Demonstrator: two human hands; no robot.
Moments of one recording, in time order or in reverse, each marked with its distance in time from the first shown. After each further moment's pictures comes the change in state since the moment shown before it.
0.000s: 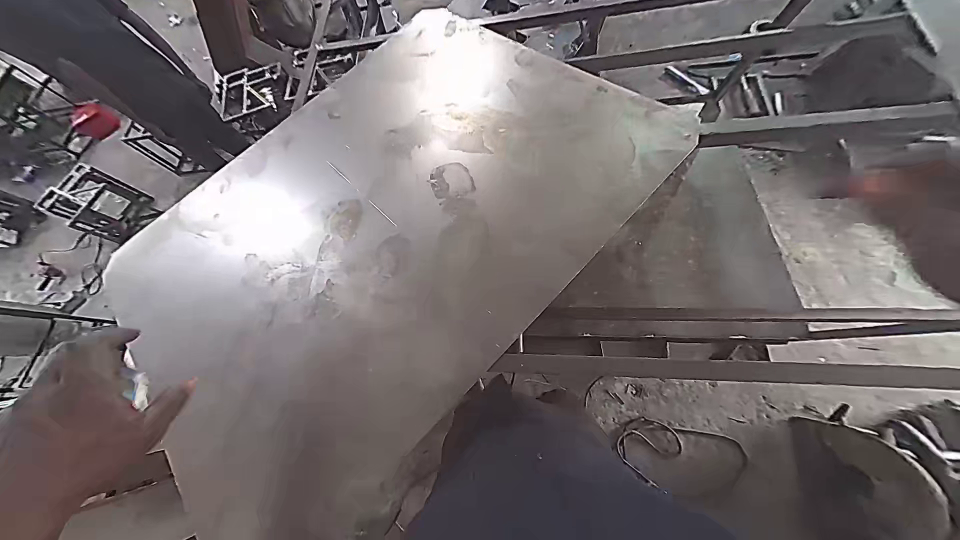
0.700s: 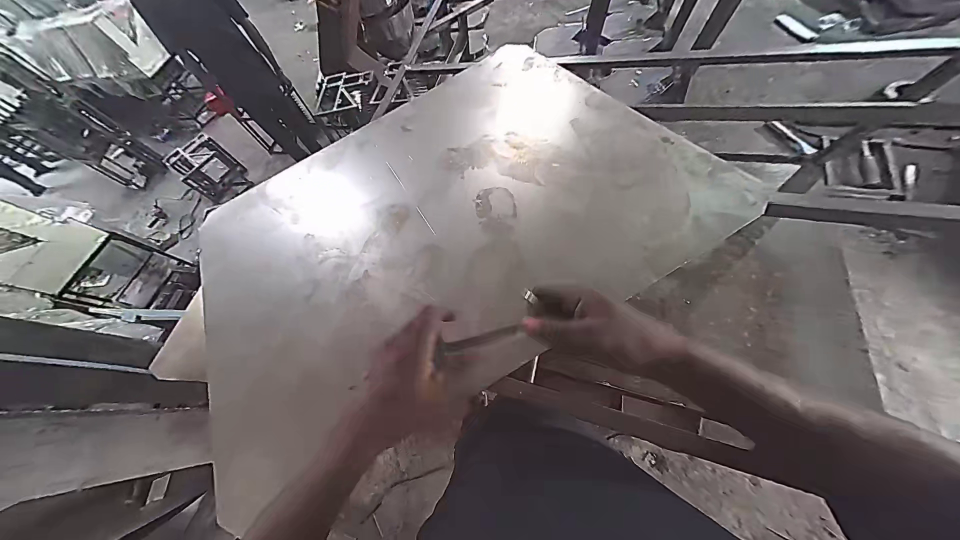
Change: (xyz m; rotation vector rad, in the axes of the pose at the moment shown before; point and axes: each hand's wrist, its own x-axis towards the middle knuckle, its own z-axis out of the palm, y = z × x) left_hand -0.015 0.288 0.043 -0.580 0.111 0.292; right_hand 0.054 -0.140 0.149 1.067 -0.941 -0.131
